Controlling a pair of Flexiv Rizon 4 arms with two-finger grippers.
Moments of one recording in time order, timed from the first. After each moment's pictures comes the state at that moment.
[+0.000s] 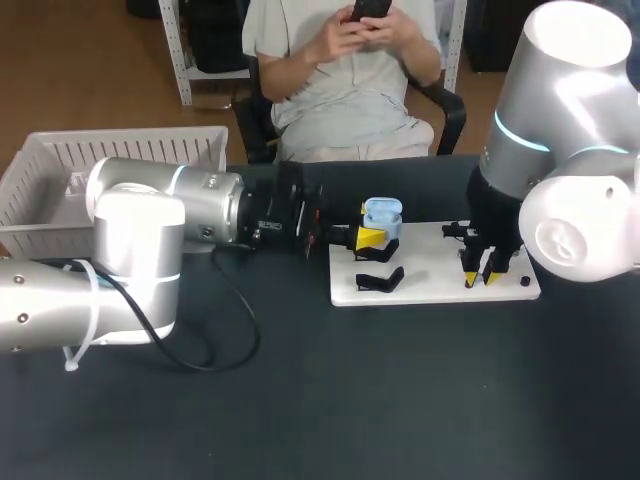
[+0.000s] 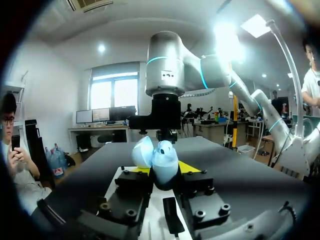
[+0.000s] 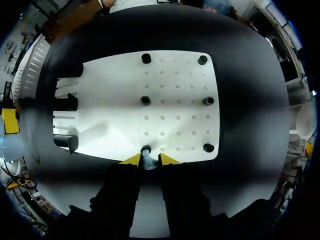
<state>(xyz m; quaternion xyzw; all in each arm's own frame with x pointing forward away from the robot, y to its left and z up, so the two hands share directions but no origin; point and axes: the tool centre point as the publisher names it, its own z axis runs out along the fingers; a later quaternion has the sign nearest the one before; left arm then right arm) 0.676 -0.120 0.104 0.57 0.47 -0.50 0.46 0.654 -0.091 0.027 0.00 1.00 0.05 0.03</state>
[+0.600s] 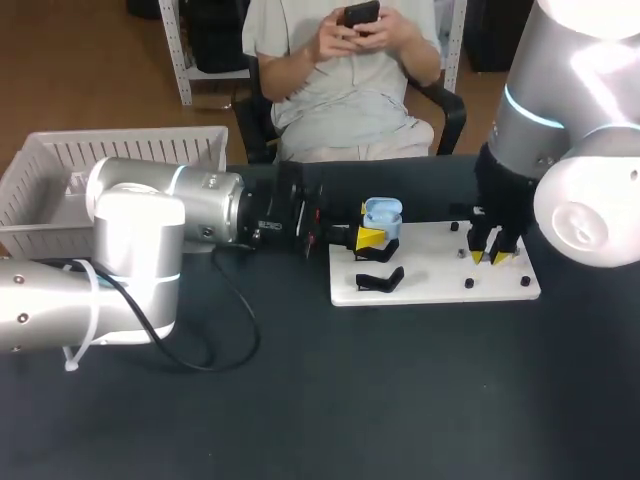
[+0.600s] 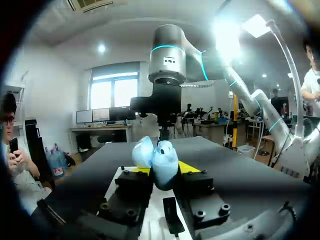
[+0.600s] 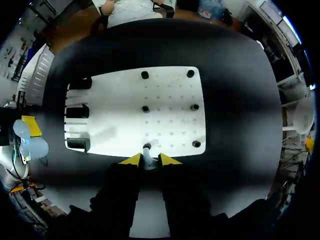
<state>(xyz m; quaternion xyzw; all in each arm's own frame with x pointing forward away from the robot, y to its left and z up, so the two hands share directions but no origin) 0.676 -0.120 0.104 0.57 0.47 -0.50 0.46 0.656 -0.094 0.069 0.02 1.00 0.05 0.05</state>
